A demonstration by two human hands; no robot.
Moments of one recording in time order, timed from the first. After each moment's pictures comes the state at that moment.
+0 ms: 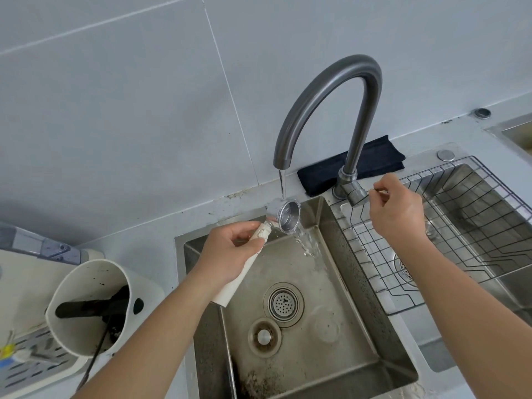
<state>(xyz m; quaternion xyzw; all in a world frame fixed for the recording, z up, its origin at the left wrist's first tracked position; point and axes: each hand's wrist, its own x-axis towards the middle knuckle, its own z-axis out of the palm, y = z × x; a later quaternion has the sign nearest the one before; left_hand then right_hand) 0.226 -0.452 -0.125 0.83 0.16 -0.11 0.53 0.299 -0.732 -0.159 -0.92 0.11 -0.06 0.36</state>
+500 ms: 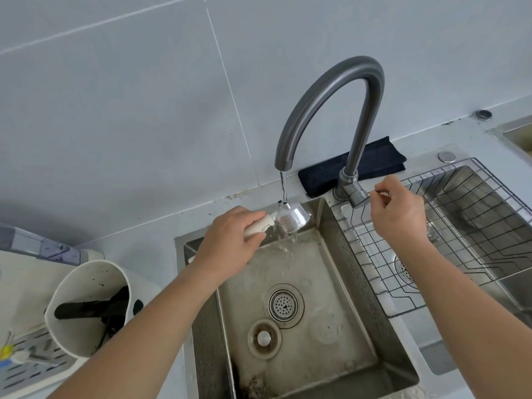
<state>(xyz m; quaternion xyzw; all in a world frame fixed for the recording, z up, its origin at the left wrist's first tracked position) 0.242 -0.447 -0.122 0.95 -0.06 0.00 0.30 0.300 -0.732 -0.161 -0.93 0.10 -0.07 0.36</state>
